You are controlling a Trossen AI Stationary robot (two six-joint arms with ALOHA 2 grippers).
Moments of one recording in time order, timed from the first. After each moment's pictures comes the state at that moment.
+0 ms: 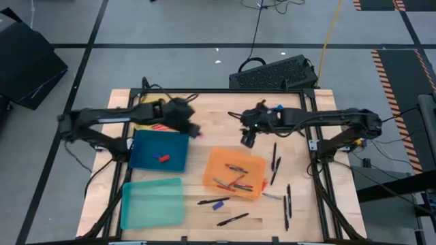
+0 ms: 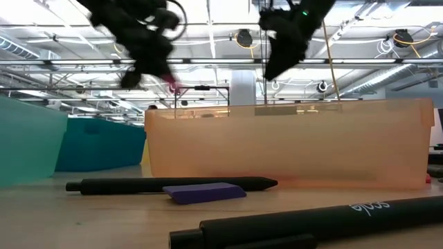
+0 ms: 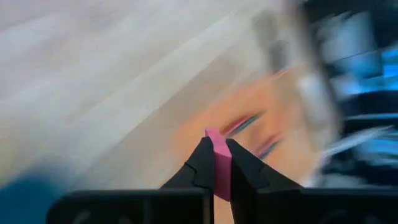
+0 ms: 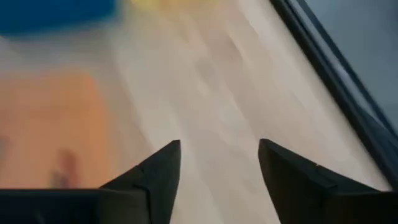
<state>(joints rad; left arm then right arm) 0.28 1.30 0.94 -0.48 0.26 -0.81 -0.10 1.42 1.14 -0.65 0.30 0.19</state>
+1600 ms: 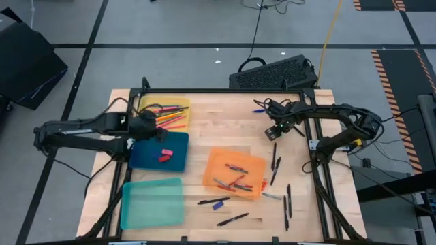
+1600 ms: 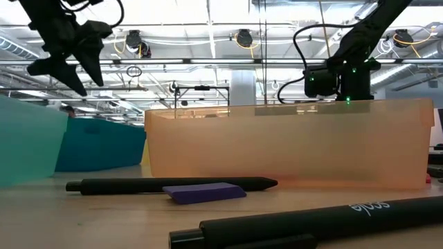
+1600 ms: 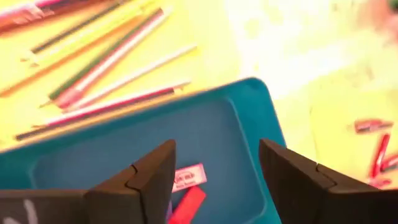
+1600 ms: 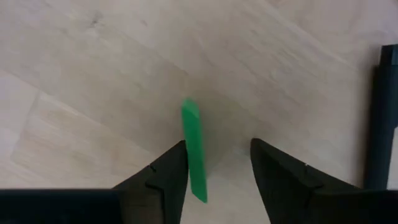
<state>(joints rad) 0.16 0.80 0.74 -0.97 -0.19 -1.03 -0.61 1.45 0.66 -0.71 0.00 0.40</state>
